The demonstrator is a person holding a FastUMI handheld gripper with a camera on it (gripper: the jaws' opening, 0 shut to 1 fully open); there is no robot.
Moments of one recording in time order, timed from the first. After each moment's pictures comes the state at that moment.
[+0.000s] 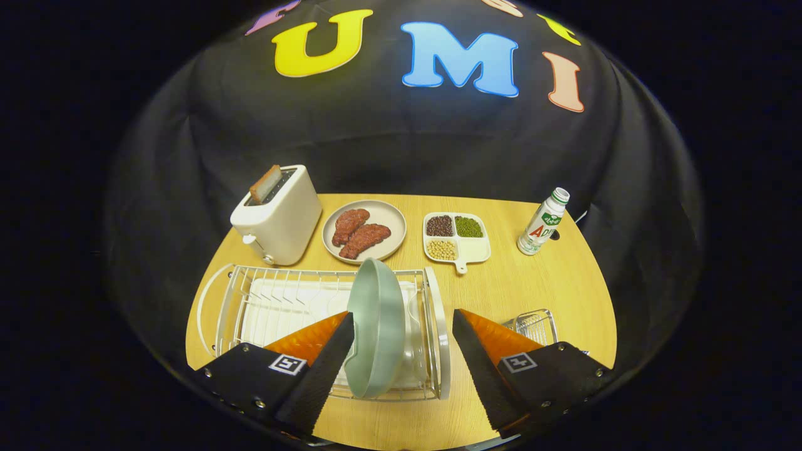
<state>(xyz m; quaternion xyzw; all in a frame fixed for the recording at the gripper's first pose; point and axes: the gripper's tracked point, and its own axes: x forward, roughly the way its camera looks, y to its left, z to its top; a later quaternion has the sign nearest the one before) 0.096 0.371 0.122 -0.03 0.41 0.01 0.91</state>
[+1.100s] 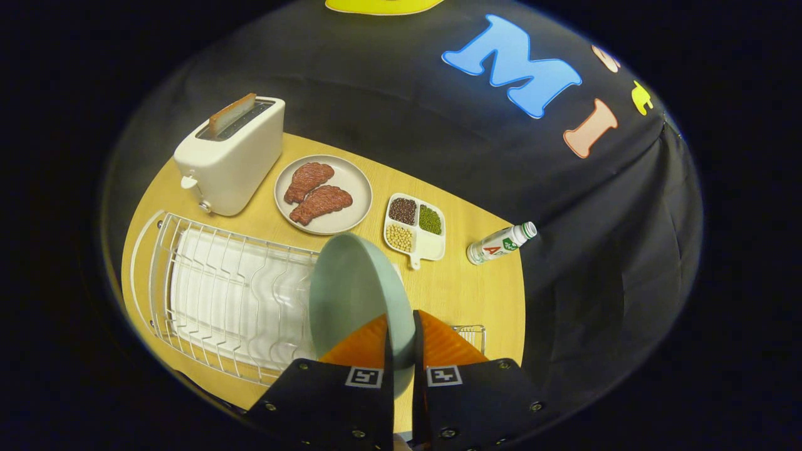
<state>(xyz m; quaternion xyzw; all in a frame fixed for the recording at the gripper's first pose) 0.129 0.375 0.143 -0.22 0.48 -0.08 0.85</state>
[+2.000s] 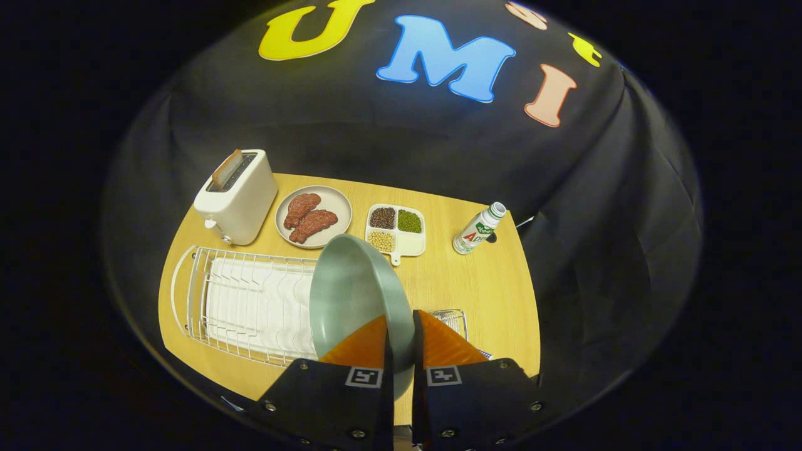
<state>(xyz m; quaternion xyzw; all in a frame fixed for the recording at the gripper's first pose) 0.074 0.296 0.214 -0.10 0.45 -0.05 0.89</state>
